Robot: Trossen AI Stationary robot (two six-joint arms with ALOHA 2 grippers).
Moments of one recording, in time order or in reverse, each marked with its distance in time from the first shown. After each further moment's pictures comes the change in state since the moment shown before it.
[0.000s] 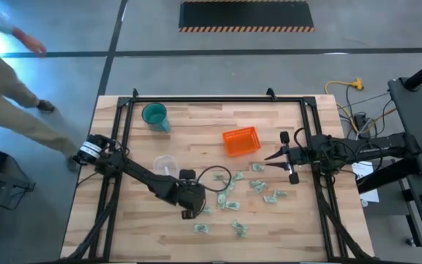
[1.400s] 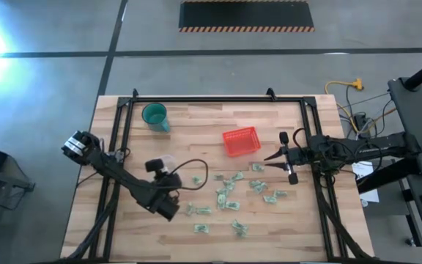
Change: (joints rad) left arm -0.156 -0.154 0.003 -0.674 -0.380 -0.562; right arm 0.000 0.020 0.000 -0.005 0.003 0.000
